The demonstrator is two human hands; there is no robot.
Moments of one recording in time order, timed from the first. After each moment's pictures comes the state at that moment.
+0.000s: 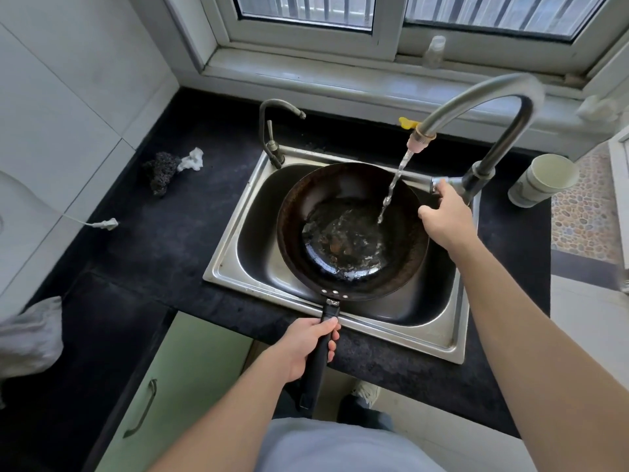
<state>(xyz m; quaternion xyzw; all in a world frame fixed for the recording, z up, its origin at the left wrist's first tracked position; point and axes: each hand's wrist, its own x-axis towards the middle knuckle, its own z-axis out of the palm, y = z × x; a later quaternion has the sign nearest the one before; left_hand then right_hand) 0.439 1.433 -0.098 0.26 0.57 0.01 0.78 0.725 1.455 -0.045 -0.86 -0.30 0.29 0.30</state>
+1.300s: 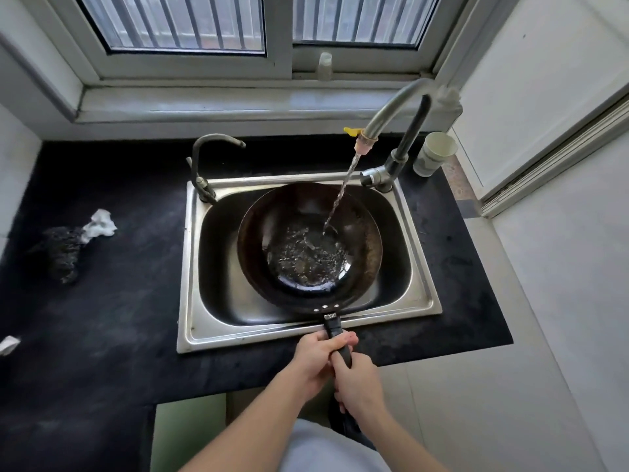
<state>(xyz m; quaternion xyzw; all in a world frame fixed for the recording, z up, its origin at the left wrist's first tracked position) 0.420 1.464 -0.118 0.30 0.46 -0.10 0.83 0.442 1.365 -0.108 -0.84 0.02 0.39 0.37</state>
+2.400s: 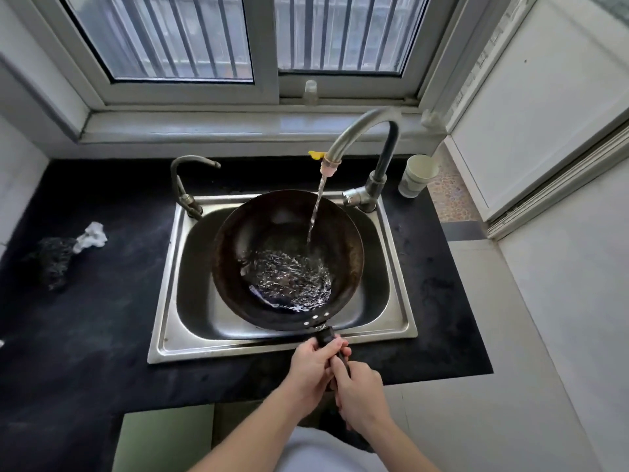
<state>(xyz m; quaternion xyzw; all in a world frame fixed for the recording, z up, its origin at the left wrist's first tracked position) 0.463 1.417 -0.099 0.29 0.45 -0.01 0.84 0.498 1.316 -0.096 -0.86 -0.08 0.37 0.33</state>
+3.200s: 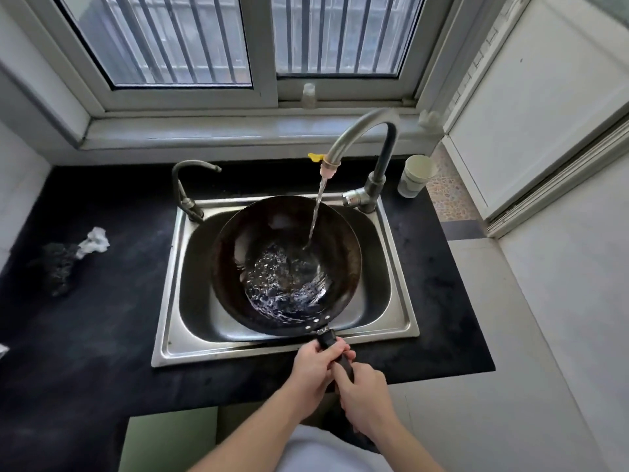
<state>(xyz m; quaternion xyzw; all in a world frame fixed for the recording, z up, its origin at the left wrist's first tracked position) 0.461 1.420 -0.102 0.33 0.44 -0.02 0.83 0.500 1.312 -0.098 -0.87 -0.10 0.37 0.31</state>
